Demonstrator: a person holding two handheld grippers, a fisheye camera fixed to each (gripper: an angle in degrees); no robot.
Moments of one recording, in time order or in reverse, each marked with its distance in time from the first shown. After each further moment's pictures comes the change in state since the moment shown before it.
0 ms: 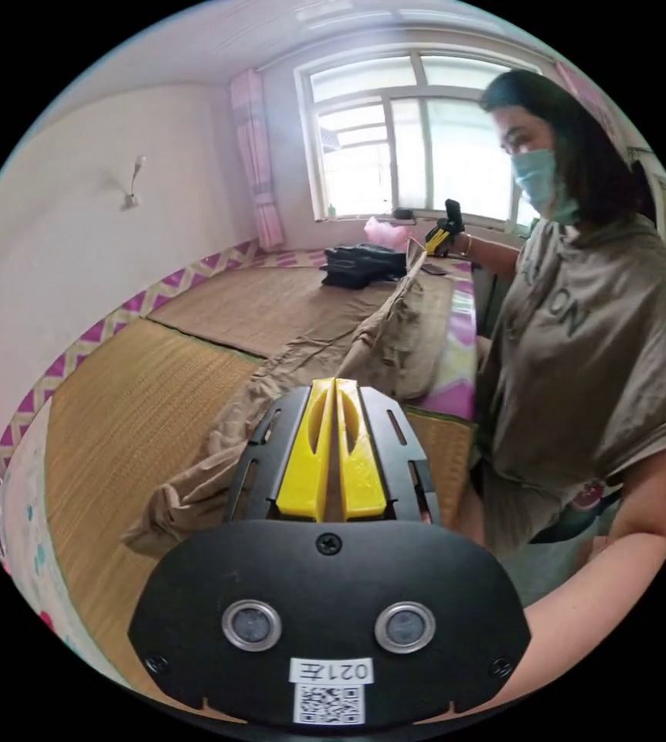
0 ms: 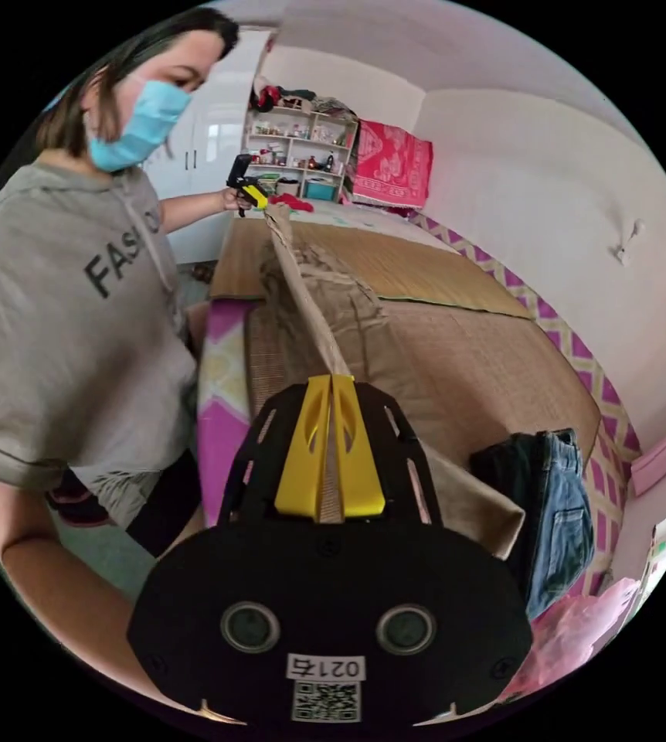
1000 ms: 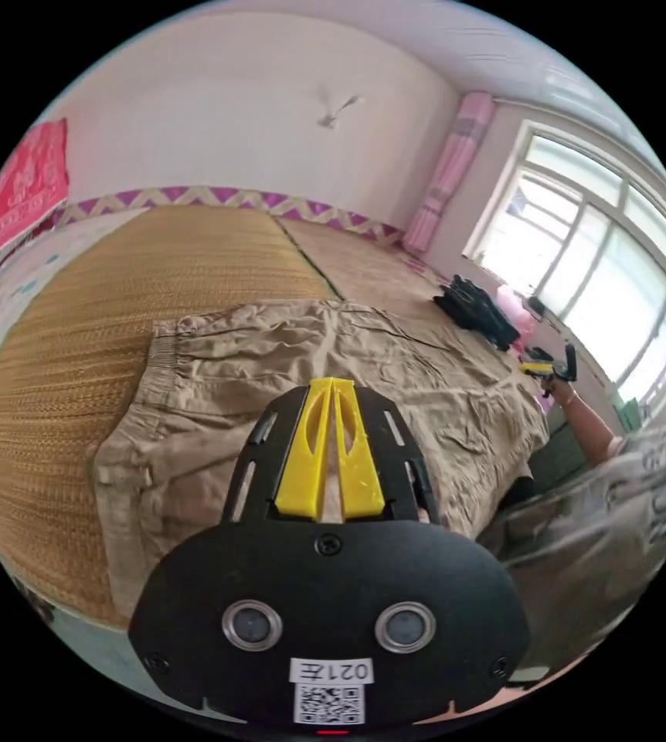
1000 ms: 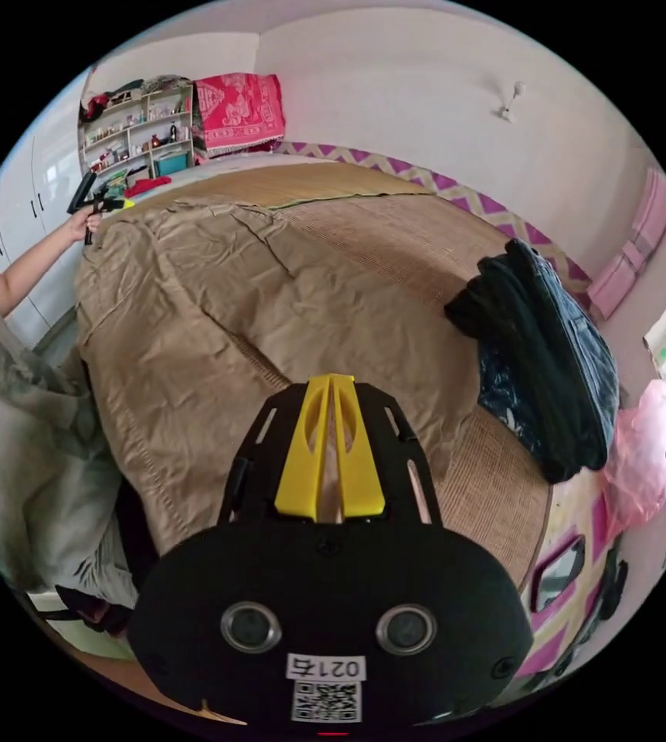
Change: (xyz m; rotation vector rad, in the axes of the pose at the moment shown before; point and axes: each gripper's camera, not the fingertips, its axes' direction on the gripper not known) left arm -0.059 0.182 0.043 0.011 -0.190 -0.748; right arm -0.013 0.070 0.032 -0.210 0.247 0.468
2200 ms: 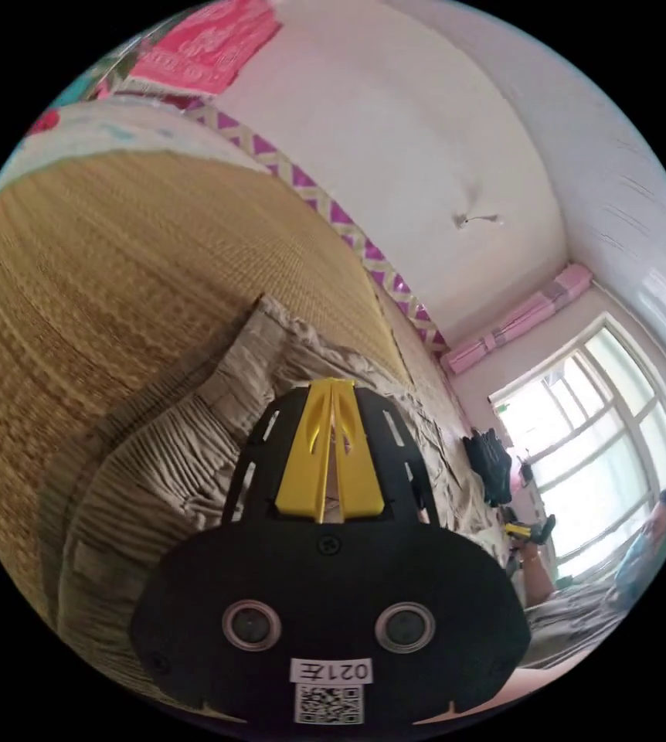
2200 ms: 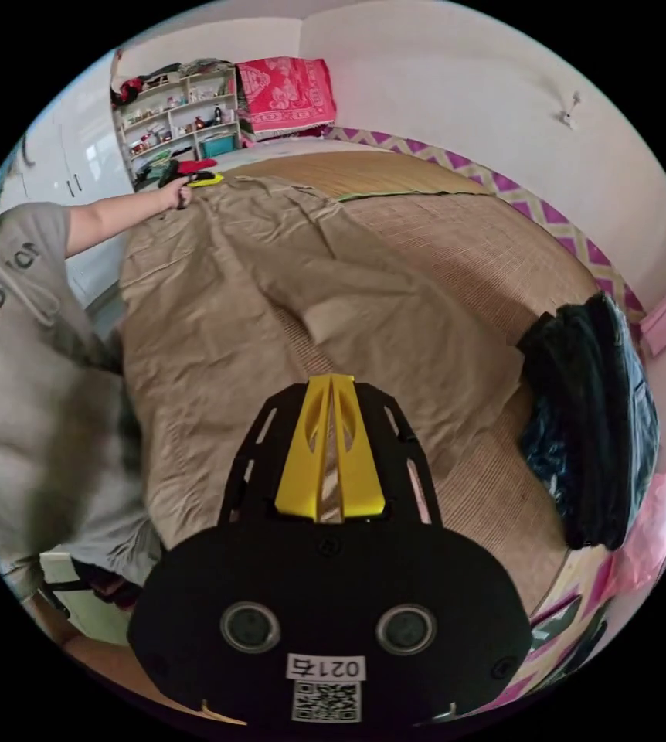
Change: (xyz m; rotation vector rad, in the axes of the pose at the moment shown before) left arm -0.222 -0.041 0.056 0.257 0.122 -0.464; right arm -0.056 -0.124 -0.015 -0.057 -0.159 -0.113
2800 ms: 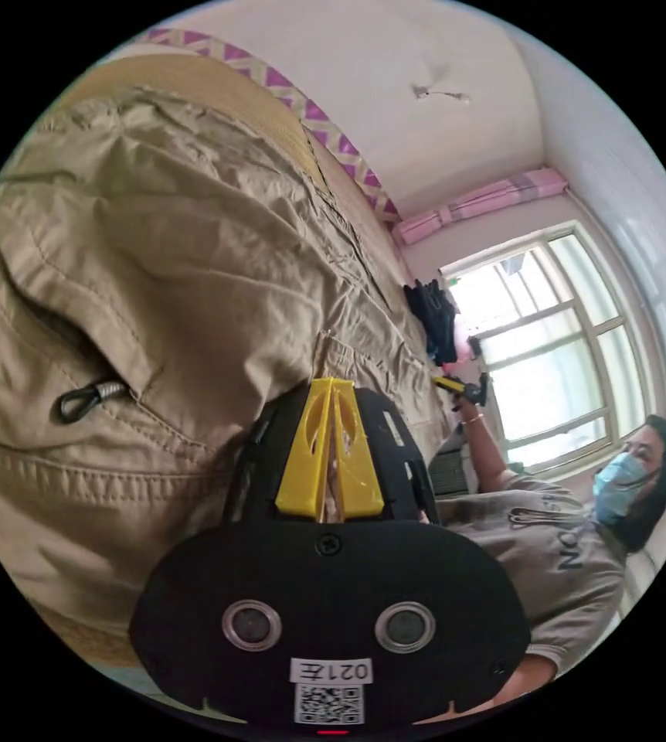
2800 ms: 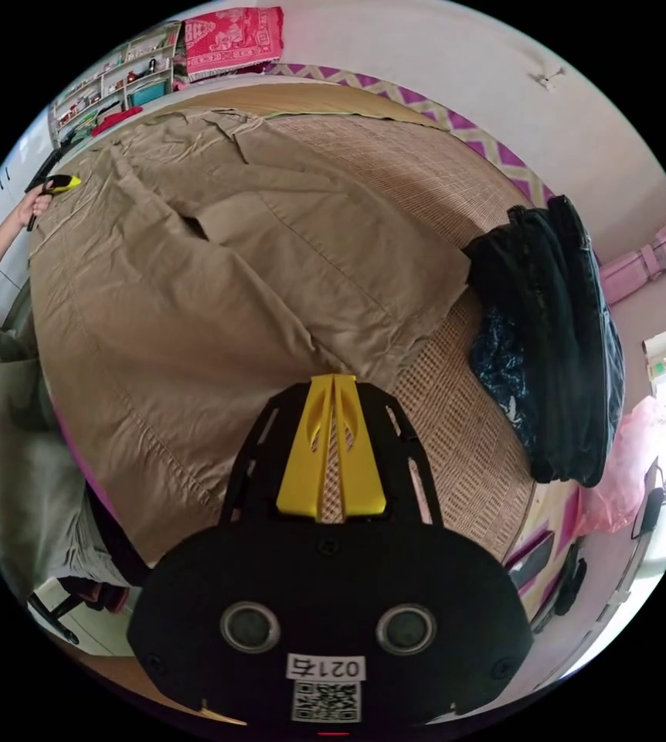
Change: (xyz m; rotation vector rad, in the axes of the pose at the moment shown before) left arm 0.212 0.210 0.002 -0.480 0.170 0.039; right arm 0.000 0.015 0.030 -0.237 0.229 0.099
